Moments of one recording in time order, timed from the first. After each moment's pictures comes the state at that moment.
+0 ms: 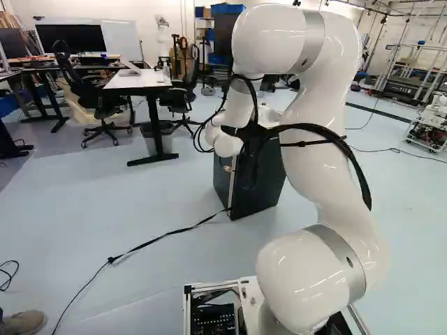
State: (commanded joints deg) arm 10.4 -31.3 -47.5 53.5 52.9 0.0
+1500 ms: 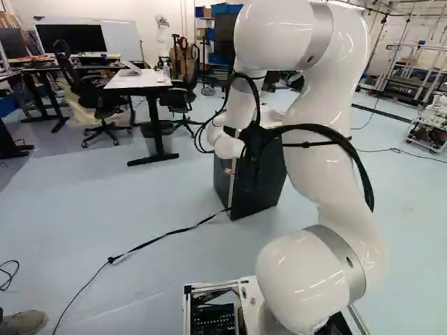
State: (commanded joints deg) arm 10.9 -28.1 -42.8 60.1 52.9 0.0
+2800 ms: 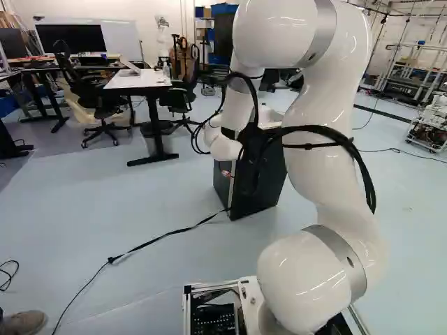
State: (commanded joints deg) arm 13.4 -28.0 -42.8 63.5 54.7 0.0
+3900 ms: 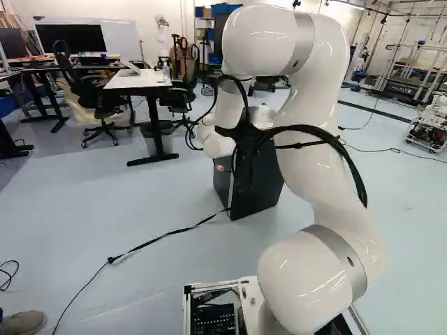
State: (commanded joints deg) arm 15.1 -32.4 -49.3 63.5 57.8 0.0
